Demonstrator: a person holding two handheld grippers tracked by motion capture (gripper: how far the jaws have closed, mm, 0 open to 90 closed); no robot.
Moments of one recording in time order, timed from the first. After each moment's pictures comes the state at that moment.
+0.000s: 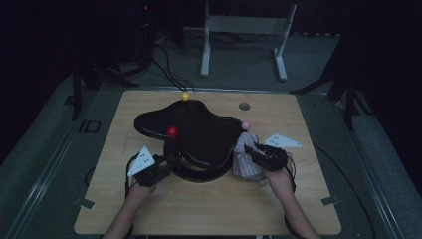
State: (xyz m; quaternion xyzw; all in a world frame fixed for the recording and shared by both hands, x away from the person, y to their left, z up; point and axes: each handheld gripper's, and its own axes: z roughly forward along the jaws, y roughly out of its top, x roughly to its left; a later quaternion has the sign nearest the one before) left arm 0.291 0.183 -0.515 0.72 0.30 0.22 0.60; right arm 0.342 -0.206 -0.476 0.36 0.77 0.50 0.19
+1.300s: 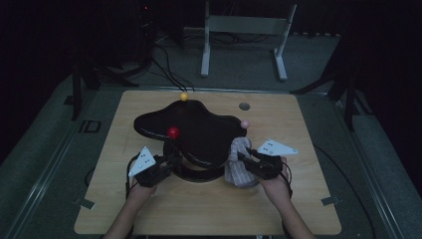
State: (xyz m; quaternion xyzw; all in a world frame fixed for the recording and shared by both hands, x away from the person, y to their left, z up) left arm 0.290 0.181 -0.514 0.72 0.30 0.21 0.59; right arm 0.313 -0.185 -0.460 0.32 0.78 0.51 0.18
